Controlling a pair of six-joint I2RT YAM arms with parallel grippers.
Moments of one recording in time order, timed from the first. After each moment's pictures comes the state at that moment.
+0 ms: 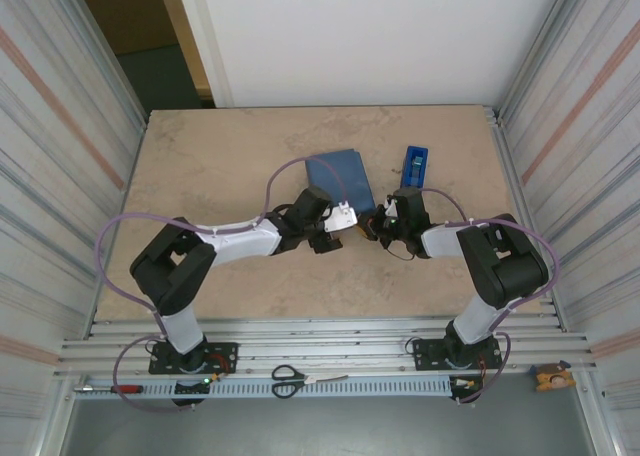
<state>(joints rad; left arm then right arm) -0.81 1.75 1.01 -0.02 -0.12 0.62 0.38 1.67 0.61 0.39 -0.52 1.20</state>
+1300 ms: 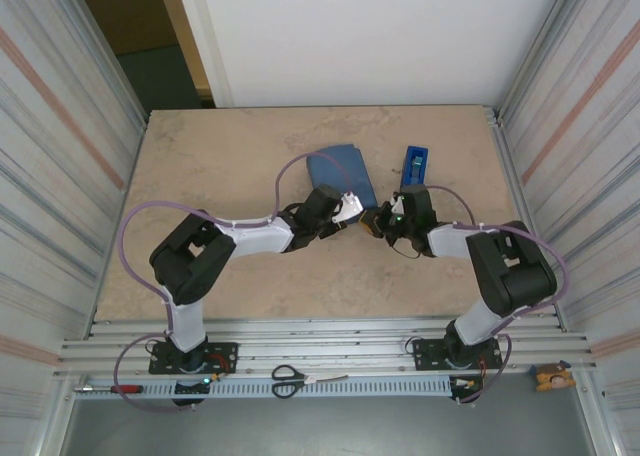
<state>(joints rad) -0.83 1.87 1.08 0.10 -0.29 0.54 0.33 1.58 0.61 0.29 -0.52 1.15</state>
